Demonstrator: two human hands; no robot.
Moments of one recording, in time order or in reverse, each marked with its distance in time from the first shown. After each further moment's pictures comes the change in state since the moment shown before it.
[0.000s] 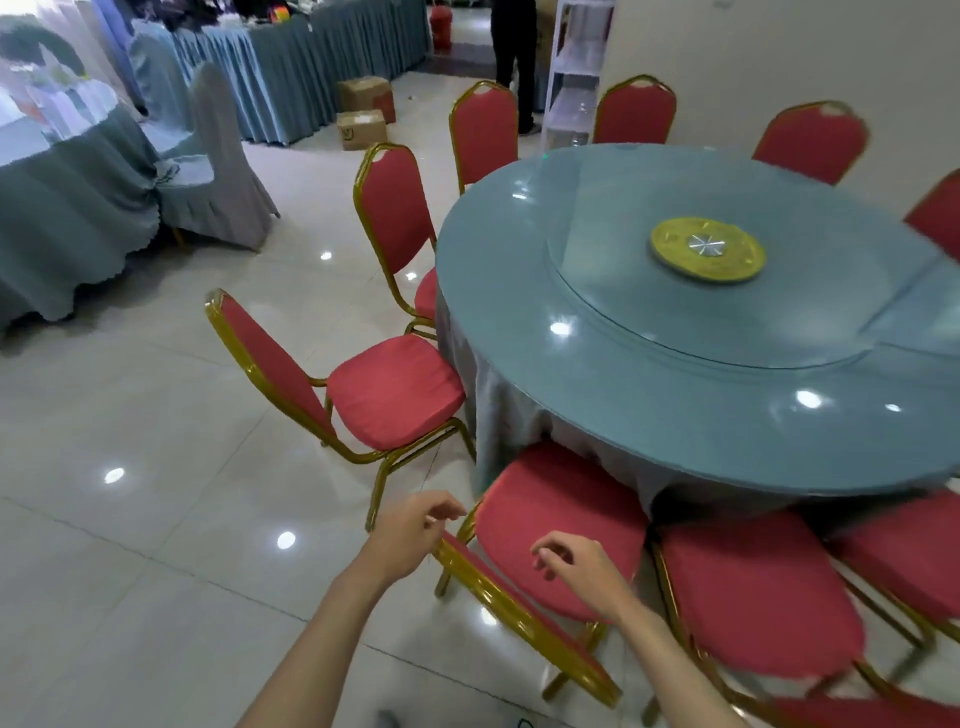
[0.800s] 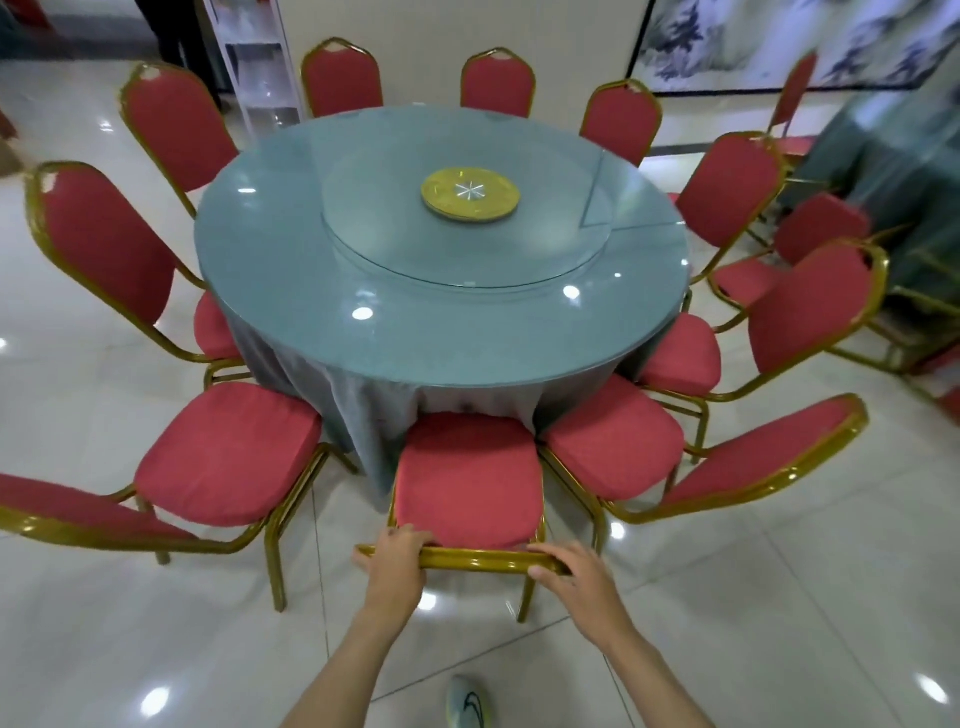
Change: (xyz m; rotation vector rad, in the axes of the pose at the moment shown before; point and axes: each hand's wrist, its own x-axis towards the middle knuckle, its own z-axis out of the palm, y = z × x) left_hand 0.031 -0.052 0.050 0.391 -0.145 0.295; right_hand -0.105 0.000 0.113 0.063 0.554 0.407
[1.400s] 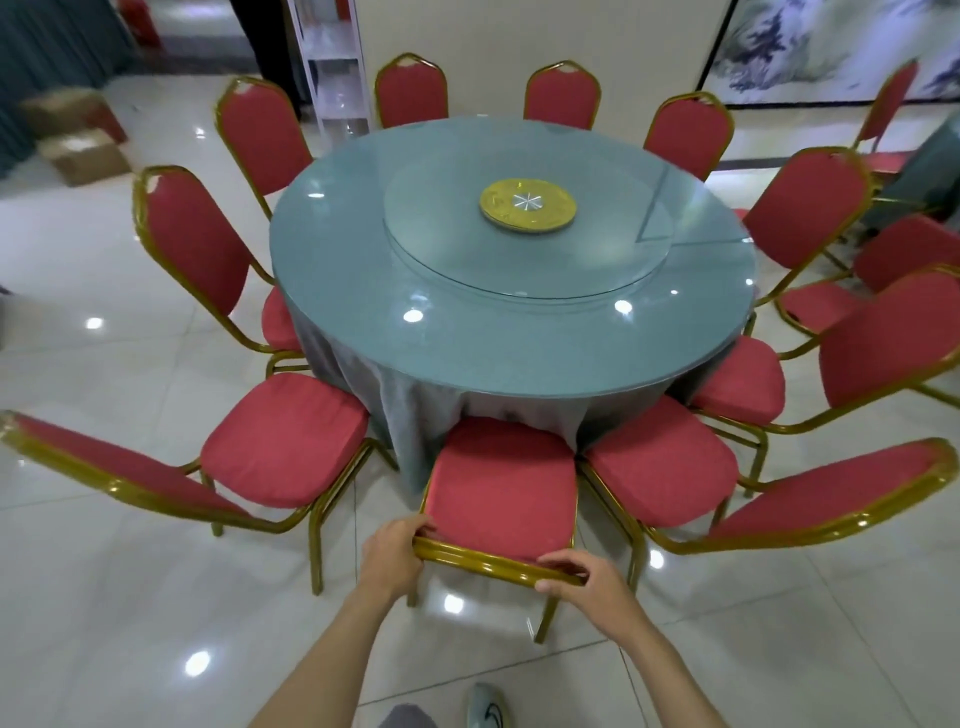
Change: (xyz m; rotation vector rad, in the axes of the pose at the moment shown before) left_hand 0.005 -0.053 -0.032 -0.134 -0.081 -0.102; right_hand 0.021 -0.038 -0.001 0.188 -0.191 0.027
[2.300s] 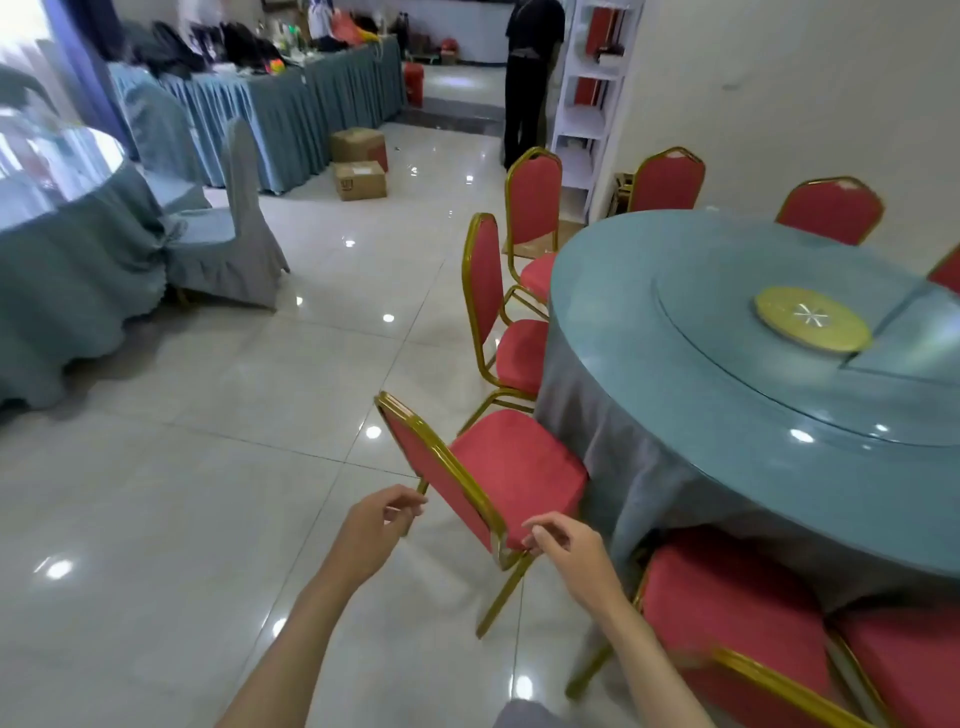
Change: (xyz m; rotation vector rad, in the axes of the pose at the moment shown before) left_hand -0.123 -0.394 -0.332 -0.479 0.449 -0.114; right_hand 0.105 -0.359 0.403 -0.071 -0.148 -0.399
